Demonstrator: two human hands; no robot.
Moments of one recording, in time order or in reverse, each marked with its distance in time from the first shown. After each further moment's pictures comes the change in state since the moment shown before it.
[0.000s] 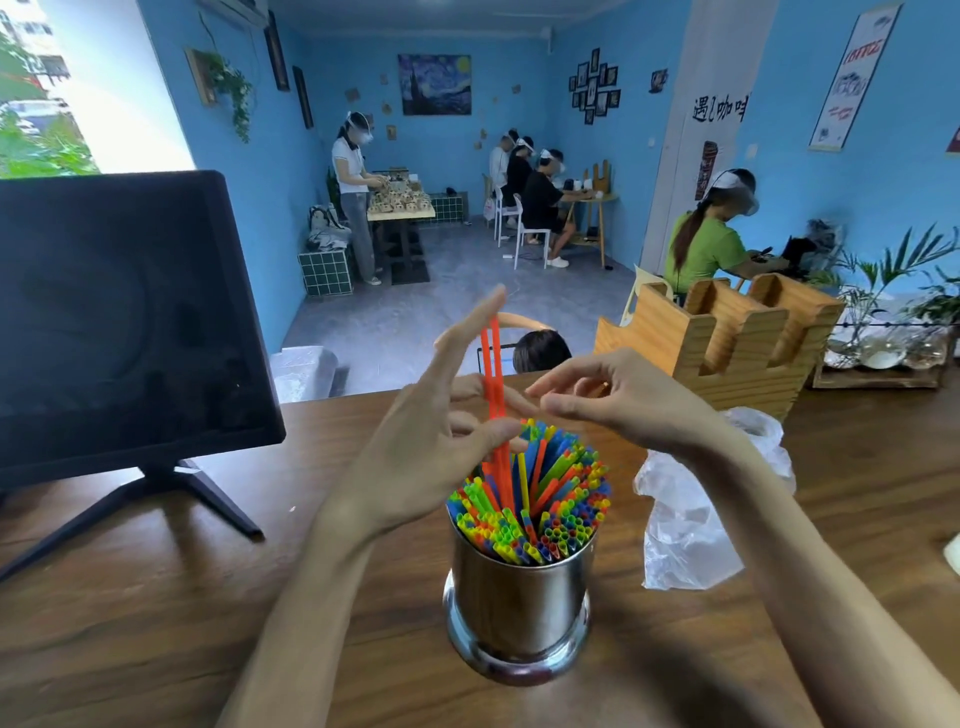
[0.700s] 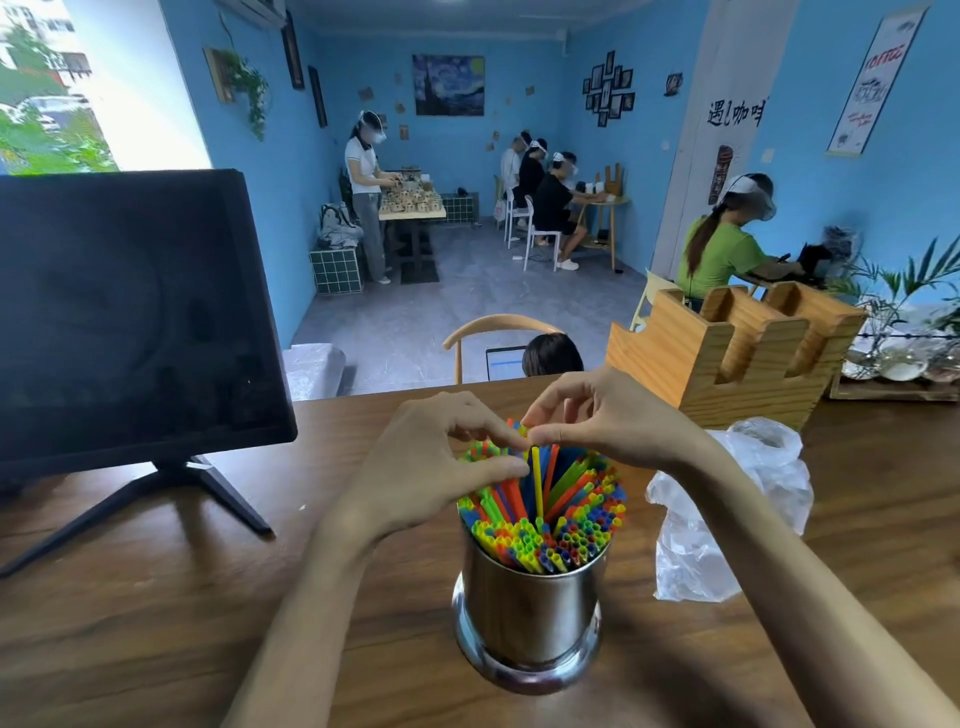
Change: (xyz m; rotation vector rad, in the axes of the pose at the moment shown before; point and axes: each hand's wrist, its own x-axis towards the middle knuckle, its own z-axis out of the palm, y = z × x) left_hand -0.006 -0.023 -0.011 0.251 -0.039 -0.108; right_hand 0.015 0.004 0.017 -0.118 -0.068 -0.070
